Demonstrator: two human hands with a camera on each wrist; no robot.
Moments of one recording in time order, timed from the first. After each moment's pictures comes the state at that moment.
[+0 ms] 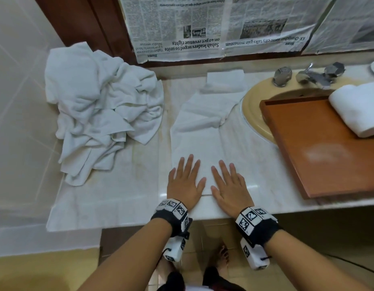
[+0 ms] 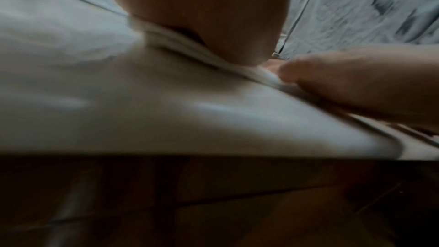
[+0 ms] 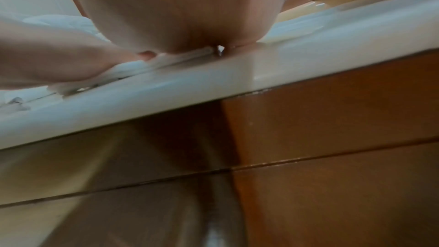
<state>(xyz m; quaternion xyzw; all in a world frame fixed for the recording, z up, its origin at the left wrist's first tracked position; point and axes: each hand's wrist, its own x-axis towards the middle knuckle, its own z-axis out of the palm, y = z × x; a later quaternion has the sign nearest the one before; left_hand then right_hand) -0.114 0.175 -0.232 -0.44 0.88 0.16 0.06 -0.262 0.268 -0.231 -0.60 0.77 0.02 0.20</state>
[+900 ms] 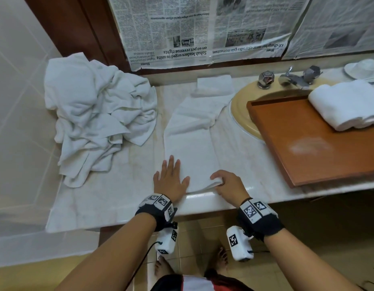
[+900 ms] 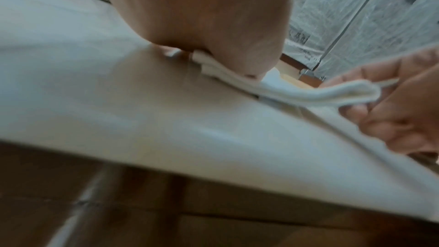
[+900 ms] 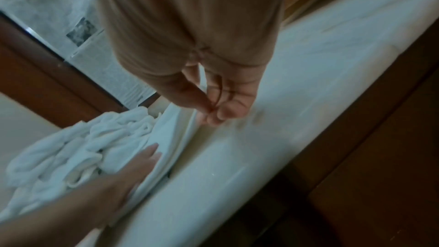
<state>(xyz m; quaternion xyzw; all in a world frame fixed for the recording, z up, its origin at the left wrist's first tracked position) -0.090 0.166 -0.216 -0.48 0.85 0.21 0.08 -0.257 0.279 -0.182 -0.36 0.80 -0.29 0.39</state>
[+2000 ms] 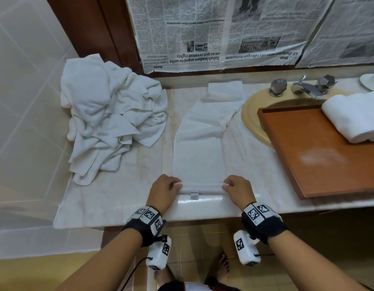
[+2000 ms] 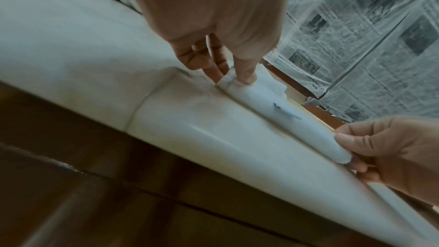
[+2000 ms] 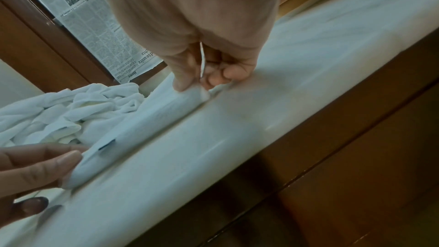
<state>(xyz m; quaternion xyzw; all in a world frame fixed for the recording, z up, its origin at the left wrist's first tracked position) -0.048 0.162 -0.212 -0.50 0.78 0.35 -0.15 -0.265 0.266 -0.189 -0.37 0.84 -0.25 0.32</state>
